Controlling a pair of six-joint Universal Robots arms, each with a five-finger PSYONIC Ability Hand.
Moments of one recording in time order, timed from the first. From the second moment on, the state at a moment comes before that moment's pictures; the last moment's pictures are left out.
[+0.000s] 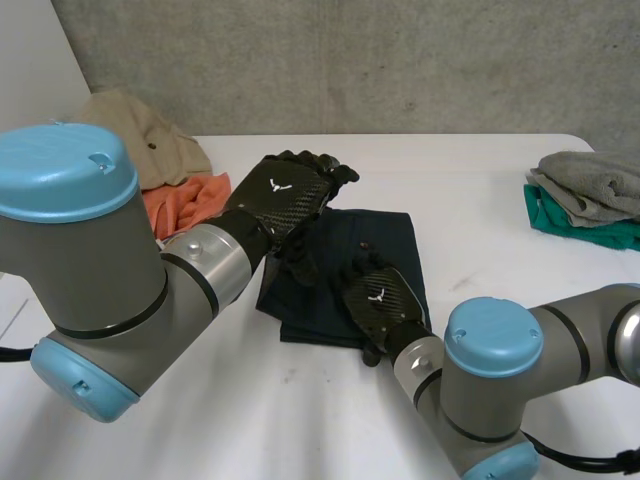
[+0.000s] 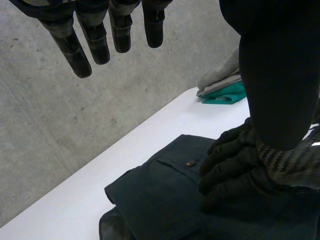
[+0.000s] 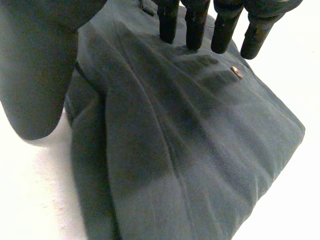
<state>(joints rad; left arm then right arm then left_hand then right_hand) 4.08 -1.91 -1.39 3.17 -1.40 3.34 2.23 -0.93 1.66 -0.49 1.51 2.74 0.19 0.20 0.21 0.20 0.05 0.25 0.23 0.23 0.23 0.06</state>
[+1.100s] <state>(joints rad) 4.07 -1.89 -1.38 3.20 -1.40 3.34 1.91 -0.93 1.23 -0.57 1.28 2.60 0.19 0.20 0.21 0.20 0.05 1.09 1.18 1.19 1.19 0.94</state>
